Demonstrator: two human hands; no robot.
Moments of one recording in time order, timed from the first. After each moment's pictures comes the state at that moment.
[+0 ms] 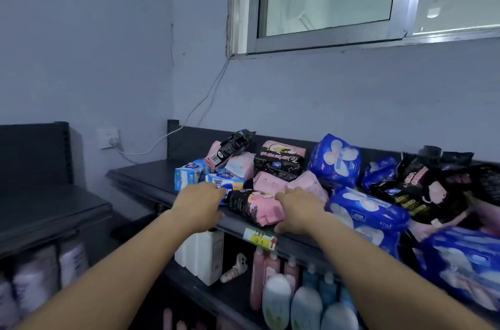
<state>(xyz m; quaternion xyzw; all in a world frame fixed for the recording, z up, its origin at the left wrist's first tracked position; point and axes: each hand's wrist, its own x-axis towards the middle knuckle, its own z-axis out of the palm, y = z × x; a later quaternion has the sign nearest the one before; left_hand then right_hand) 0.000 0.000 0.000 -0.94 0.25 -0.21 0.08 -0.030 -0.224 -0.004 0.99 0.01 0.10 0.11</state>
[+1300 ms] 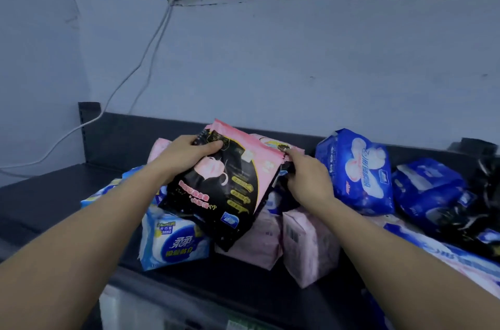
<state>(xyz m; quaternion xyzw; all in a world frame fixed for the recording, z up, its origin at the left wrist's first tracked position) 0.296 -0.088 0.053 -0.79 0.27 0.00 -0.55 0.192 -0.312 0.012 0.92 -0.14 0.35 -0.09</state>
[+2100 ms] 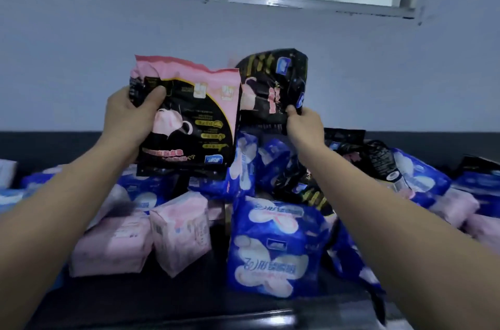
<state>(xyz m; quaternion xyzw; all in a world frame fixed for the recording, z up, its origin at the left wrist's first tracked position) 0.182 -0.232 0.104 -0.58 0.34 -0.12 -0.73 0.016 -0.429 0.097 0.70 -0.34 0.50 -0.38</state>
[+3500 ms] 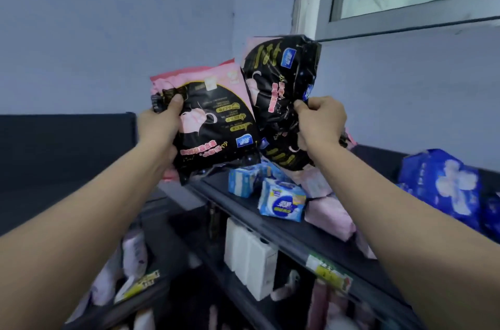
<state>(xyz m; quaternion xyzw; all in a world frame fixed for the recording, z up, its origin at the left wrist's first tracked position) 0.062 0.116 0.112 -0.50 -0.03 -0.33 -0.80 0.067 -0.109 0.131 0.76 0.03 0.46 -0.46</state>
